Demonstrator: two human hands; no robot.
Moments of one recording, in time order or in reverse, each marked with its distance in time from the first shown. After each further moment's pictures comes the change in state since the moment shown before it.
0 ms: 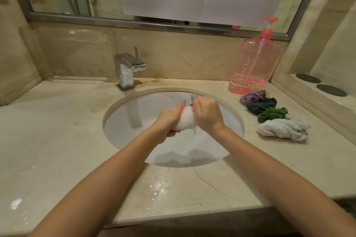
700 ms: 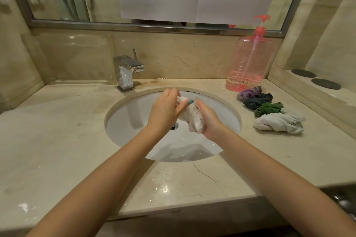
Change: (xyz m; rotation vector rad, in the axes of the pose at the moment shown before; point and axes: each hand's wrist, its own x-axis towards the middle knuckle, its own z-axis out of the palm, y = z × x) left_hand 0.008 -0.001 -0.008 0.721 0.450 0.797; right_hand -0.011 -0.007 -0.005 0.846 -0.209 1.095
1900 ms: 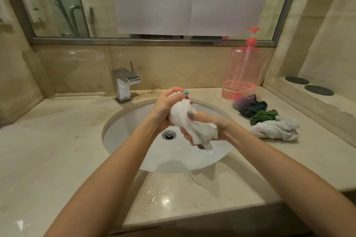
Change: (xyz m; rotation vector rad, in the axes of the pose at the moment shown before) left_hand 0.029 0.030 -0.024 -1.308 -0.312 -0.438; right_hand -0.039 -0.049 -0.021 -0.286 -0.749 0.133
